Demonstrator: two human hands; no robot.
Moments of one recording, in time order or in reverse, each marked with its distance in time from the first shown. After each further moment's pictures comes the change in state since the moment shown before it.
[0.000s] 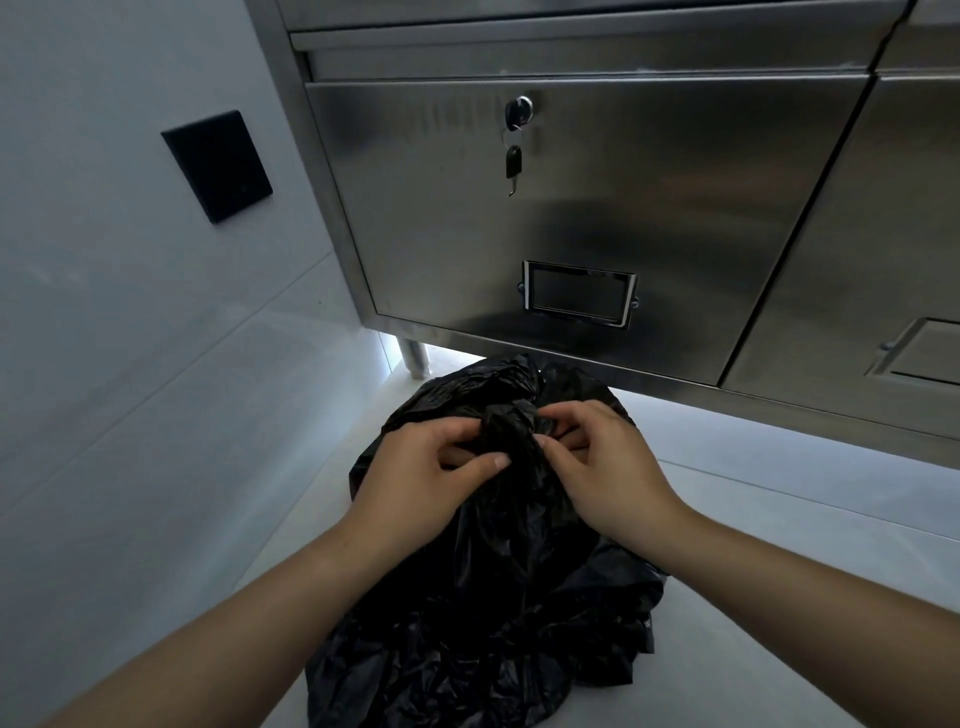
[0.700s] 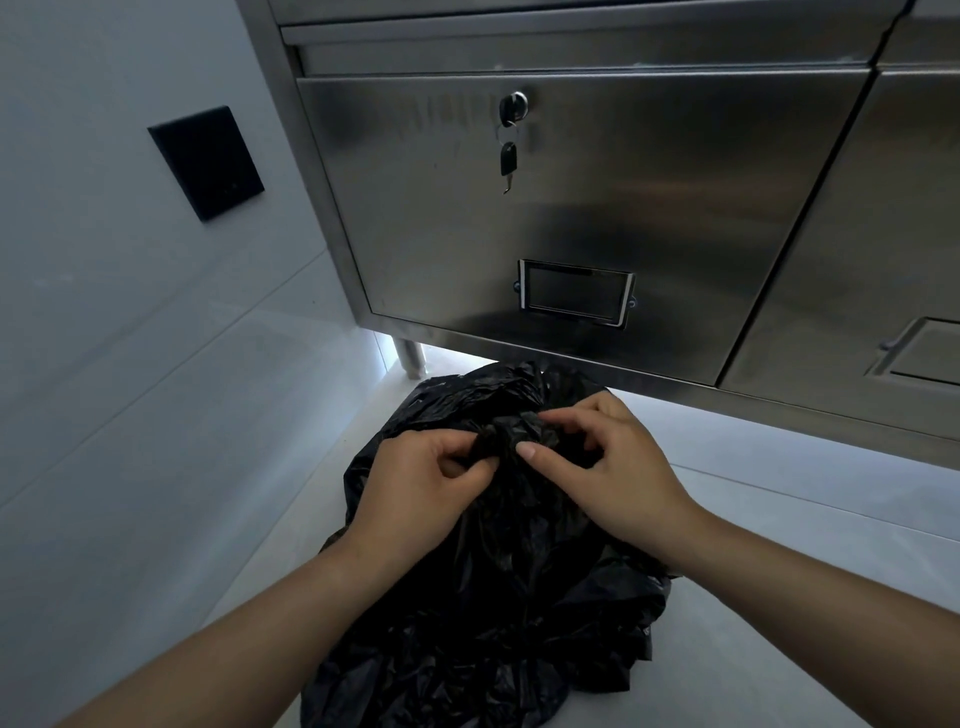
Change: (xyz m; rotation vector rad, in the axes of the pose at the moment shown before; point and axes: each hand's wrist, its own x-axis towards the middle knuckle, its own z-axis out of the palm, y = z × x) left_hand 0.000 -0.005 0.012 0.062 0.111 -0.022; right_hand -0.002 0.003 -0.013 -0.022 -0.074 0.027
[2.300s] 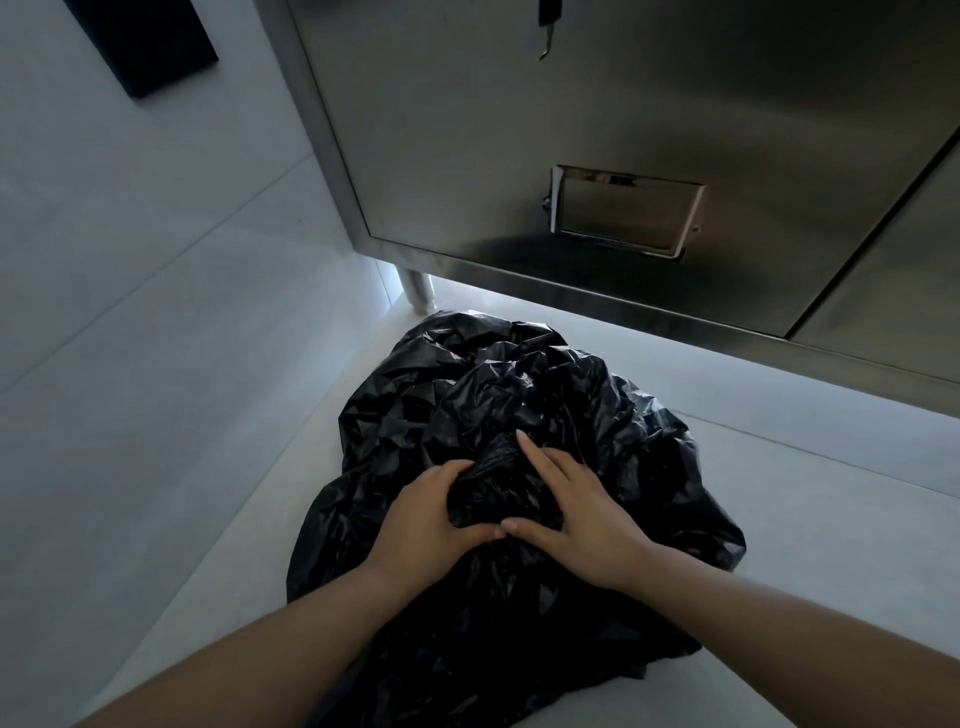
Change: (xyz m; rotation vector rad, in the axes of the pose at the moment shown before) left_hand -0.018 -0.126 0.060 0.190 -0.210 -0.182; right_hand -0.009 0.115 0.096 -0.163 -0.504 0.036
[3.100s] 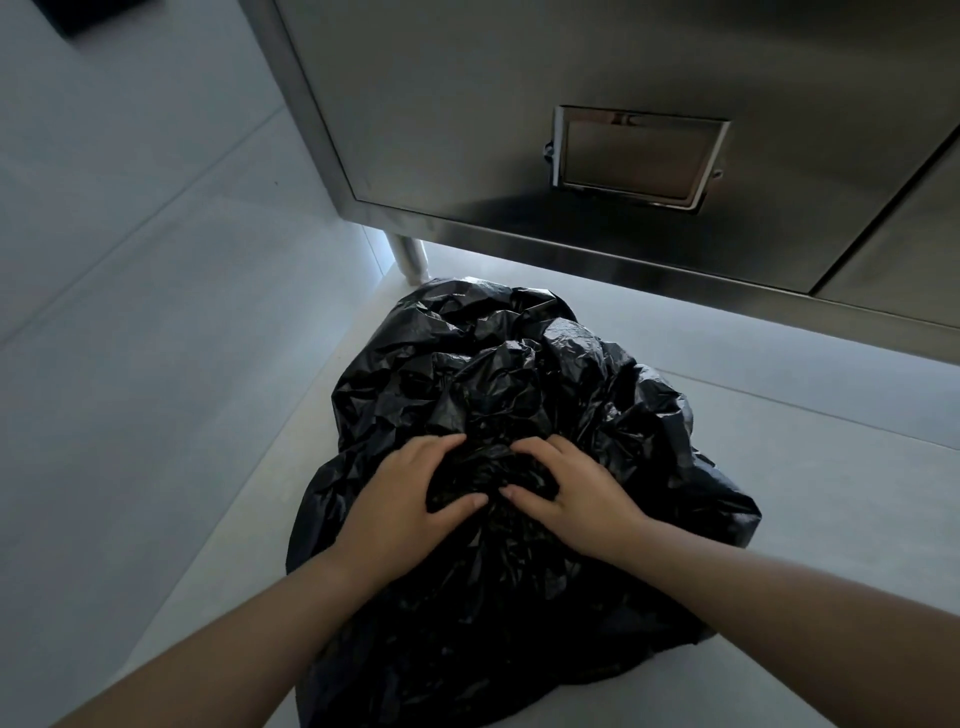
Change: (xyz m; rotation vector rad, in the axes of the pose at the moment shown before) left_hand -0.002 -0.027 -0.015 0.148 -0.044 0.082; right_hand 0.014 0.001 0.022 0.097 0.121 -0.011
